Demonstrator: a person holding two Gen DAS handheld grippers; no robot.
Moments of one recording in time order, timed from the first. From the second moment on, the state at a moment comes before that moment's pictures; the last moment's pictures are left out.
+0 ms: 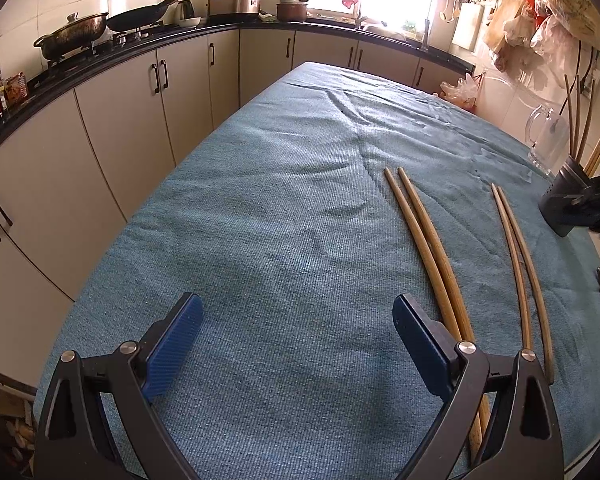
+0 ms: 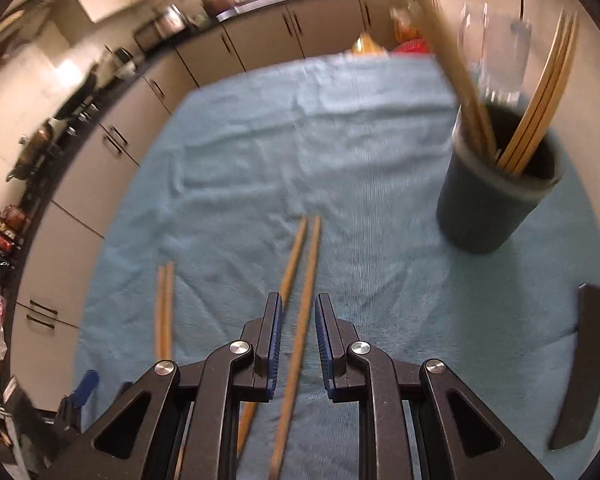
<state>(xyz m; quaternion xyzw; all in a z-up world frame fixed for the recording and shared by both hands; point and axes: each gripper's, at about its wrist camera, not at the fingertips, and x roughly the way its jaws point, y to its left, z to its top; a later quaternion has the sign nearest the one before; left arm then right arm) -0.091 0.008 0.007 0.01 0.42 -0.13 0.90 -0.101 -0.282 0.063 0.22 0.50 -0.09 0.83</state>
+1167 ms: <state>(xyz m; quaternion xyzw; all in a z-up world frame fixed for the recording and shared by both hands) -0.031 -0.036 0.018 -0.05 0.52 -0.20 0.83 -0.160 -0.275 0.075 0.22 0.44 -0.07 0.87</state>
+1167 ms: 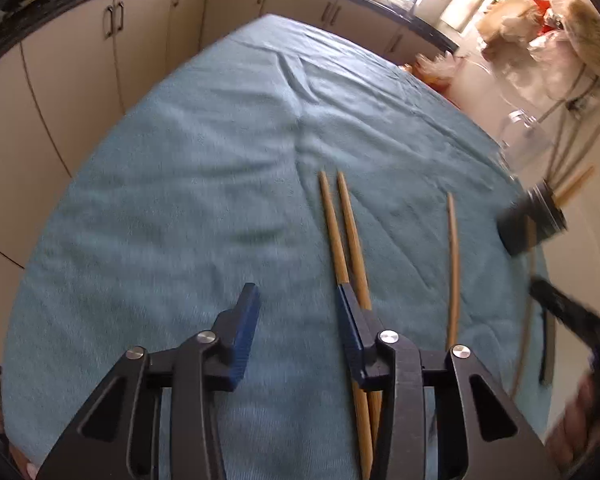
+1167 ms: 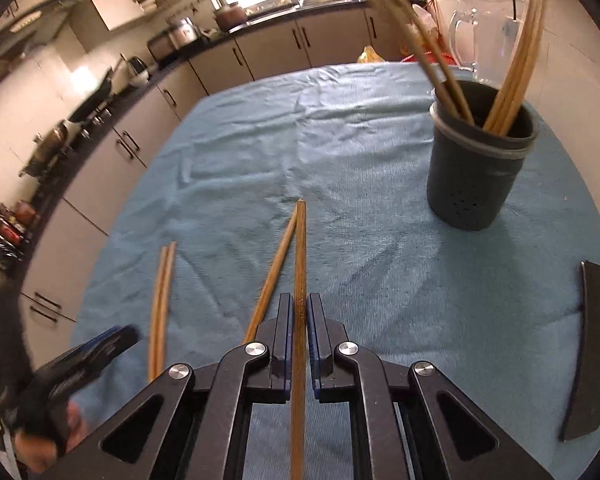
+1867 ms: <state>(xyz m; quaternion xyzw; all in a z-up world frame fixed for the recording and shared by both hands) 0.001 -0.087 0.019 0.01 0.56 -0.17 0.81 -0.205 -0.304 0.086 0.26 0.40 -0.07 0.88</state>
